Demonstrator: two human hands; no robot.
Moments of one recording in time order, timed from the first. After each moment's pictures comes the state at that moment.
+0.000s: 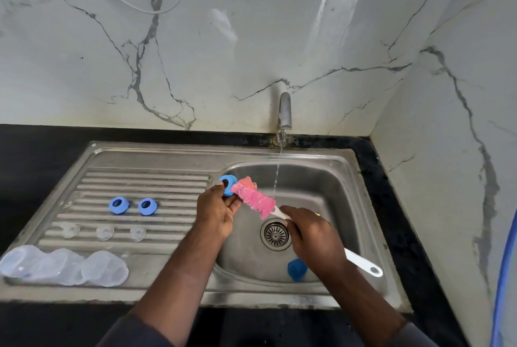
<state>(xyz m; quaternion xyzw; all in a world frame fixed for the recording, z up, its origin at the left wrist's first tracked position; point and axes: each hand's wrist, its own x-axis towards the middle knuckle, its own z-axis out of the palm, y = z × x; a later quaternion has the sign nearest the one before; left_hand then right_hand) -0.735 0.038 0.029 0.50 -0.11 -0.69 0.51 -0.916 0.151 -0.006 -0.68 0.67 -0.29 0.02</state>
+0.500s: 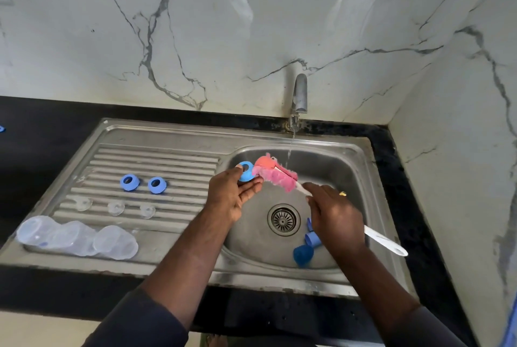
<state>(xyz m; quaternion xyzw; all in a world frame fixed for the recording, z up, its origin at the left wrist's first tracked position) -0.740 0.043 0.029 0.53 -0.16 -0.70 0.46 -0.936 0.142 -0.005 -0.67 0.68 -0.29 -0.12</state>
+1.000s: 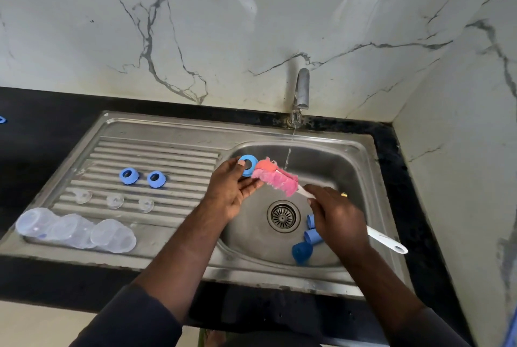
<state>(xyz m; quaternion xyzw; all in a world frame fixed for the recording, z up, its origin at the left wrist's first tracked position) -0.738 0.042 0.026 0.49 -0.20 -0.71 0.46 -0.950 0.145 -0.014 -0.69 0.66 -0.29 -0.05</state>
